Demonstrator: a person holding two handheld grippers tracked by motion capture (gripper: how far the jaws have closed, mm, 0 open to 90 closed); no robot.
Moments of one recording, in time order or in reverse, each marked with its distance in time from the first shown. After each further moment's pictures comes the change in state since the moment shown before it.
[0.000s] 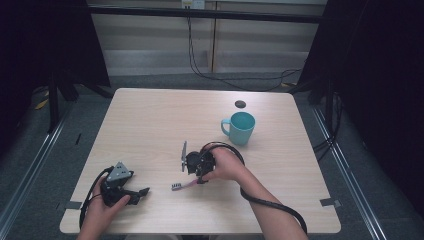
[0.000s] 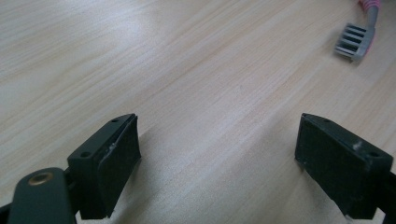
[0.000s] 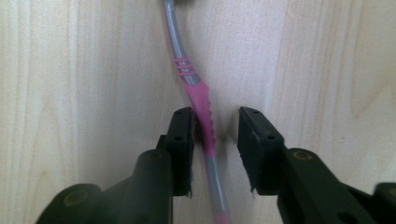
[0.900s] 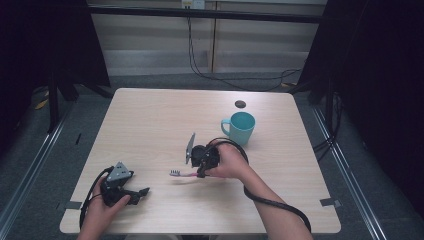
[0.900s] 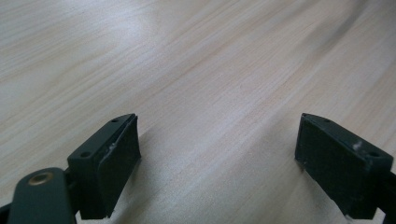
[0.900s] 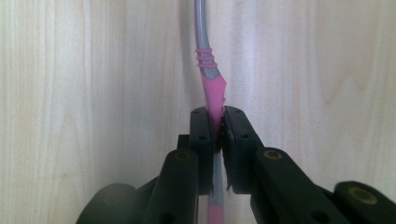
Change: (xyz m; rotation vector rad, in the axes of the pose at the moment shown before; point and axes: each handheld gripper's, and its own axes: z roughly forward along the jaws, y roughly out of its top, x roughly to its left) left arm 0.000 0.000 0.000 -0.002 0.000 -0.004; right arm -0.002 -0.013 -0.020 -0.110 -0.012 0.098
